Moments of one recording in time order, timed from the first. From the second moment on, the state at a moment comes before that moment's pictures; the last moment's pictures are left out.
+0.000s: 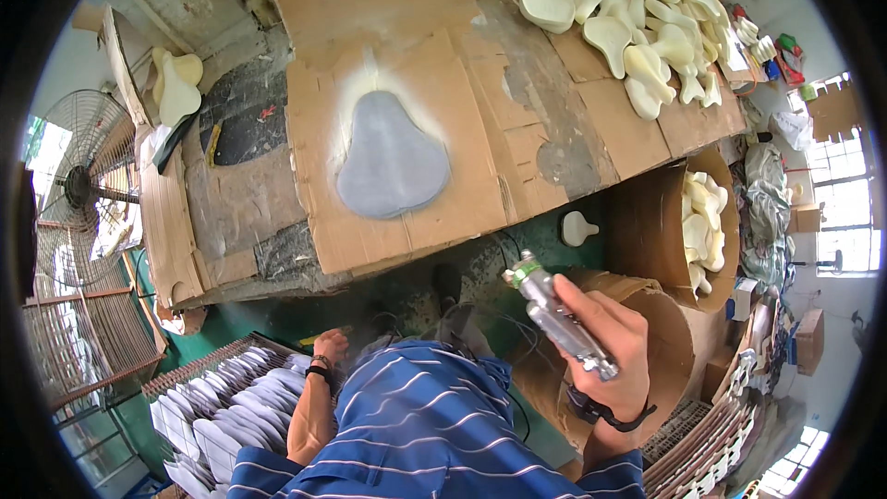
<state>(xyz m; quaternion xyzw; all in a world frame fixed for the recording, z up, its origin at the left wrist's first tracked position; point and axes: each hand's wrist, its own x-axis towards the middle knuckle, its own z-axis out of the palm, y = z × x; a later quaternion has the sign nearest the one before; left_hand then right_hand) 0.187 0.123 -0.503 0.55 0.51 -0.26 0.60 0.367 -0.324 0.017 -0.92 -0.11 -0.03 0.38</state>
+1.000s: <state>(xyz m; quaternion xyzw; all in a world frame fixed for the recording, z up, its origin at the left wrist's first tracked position) 0.507 0.011 -0.396 0.92 0.26 0.04 0.29 0.338 -0.380 -0.020 -0.90 -0.02 0.05 0.43</state>
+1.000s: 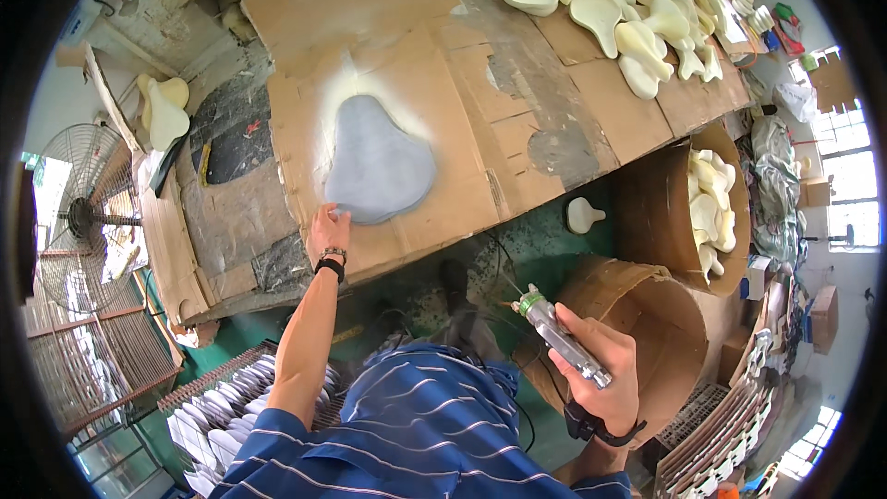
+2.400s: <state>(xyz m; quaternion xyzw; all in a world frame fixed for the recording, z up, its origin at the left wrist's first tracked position) 0.083 0.095 -0.098 0.09 0.09 0.68 0.72 0.371 -0.199 -0.095 -0.72 -0.52 0.30 0.34</state>
